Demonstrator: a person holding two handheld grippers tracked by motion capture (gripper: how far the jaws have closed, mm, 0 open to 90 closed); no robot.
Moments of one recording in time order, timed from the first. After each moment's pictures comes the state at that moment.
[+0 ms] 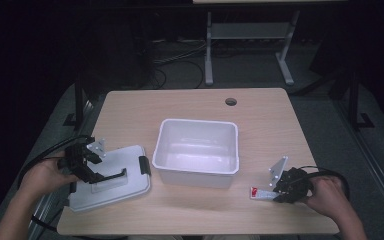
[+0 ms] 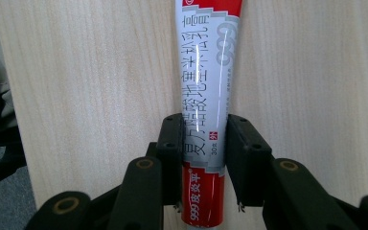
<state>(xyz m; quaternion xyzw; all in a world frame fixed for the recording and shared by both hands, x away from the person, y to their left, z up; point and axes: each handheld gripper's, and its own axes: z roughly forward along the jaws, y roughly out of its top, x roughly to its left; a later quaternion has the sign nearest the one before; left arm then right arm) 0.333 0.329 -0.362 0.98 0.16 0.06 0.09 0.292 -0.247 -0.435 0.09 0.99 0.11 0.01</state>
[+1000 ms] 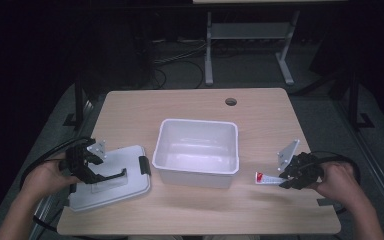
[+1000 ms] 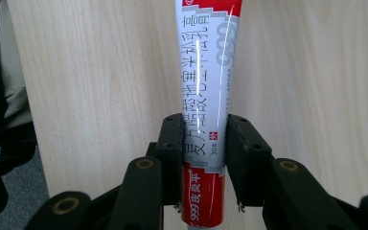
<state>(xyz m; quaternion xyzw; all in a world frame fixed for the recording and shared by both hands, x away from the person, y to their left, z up) 0.331 0.329 -0.367 0.98 0.16 0.07 0.10 0.308 -0.260 -0.385 0.09 0.99 0.13 0.03</state>
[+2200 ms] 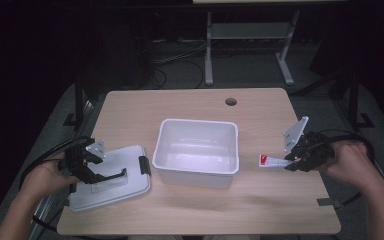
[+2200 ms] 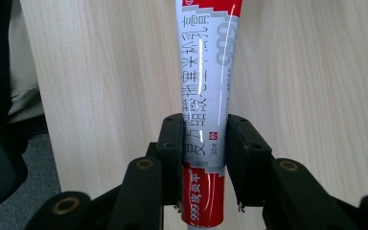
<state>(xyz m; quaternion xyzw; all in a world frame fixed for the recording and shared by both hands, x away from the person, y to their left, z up) 0.331 0.330 -0.365 0.98 0.16 0.07 0.10 0.318 -0.258 -0.317 0.09 0.99 0.12 0.07</state>
